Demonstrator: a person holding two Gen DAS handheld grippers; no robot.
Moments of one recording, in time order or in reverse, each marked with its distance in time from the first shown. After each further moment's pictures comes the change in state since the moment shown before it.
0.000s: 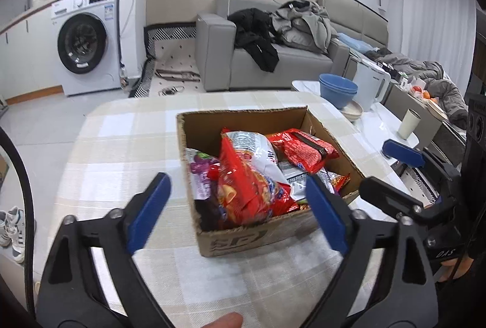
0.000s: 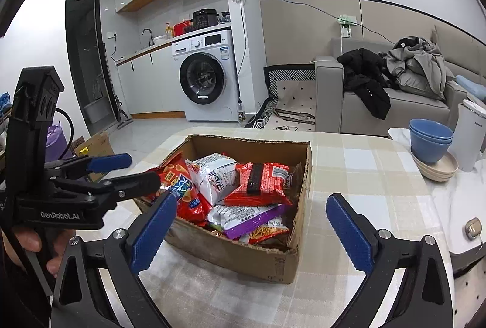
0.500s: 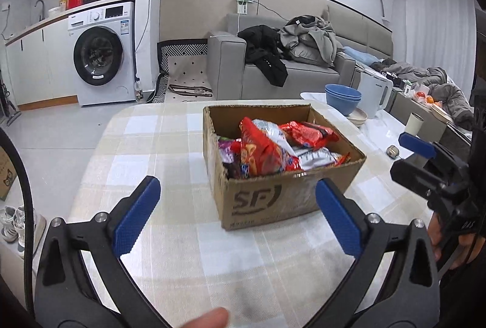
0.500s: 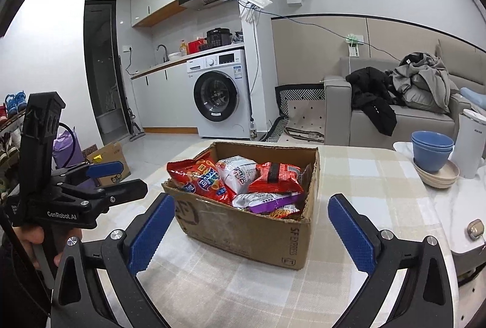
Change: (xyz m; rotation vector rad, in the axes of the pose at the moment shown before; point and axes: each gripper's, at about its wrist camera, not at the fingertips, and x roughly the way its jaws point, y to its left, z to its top) left arm -0.075 0.014 -0.057 0.005 -0.087 0.042; right arm -0.047 0.017 -0.029 -0.027 -0.109 0.051
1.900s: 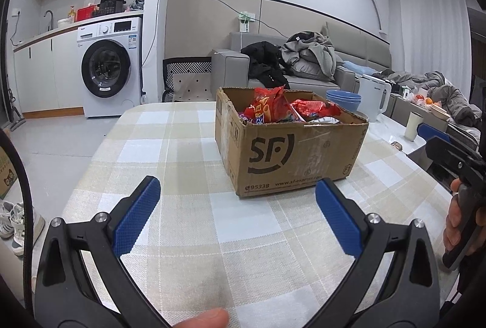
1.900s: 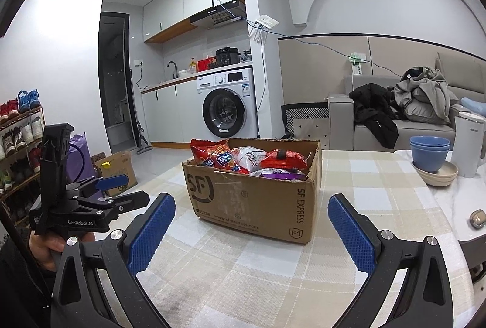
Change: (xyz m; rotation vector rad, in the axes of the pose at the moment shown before) left arm -0.029 0.014 -0.077 0.018 -0.111 0.019; right arm -0.043 0.010 -0.051 -0.014 -0.113 0.028
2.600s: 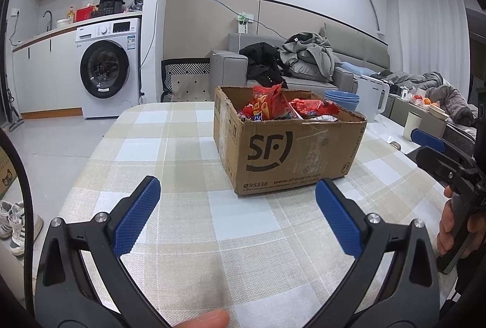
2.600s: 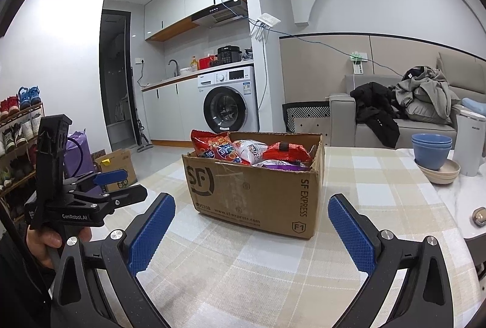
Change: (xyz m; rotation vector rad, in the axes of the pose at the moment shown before) left arm 0.006 -0.004 -0.009 0.006 -0.009 -0.005; right arm 0.009 0.001 -0.010 -0.010 0.005 0.001
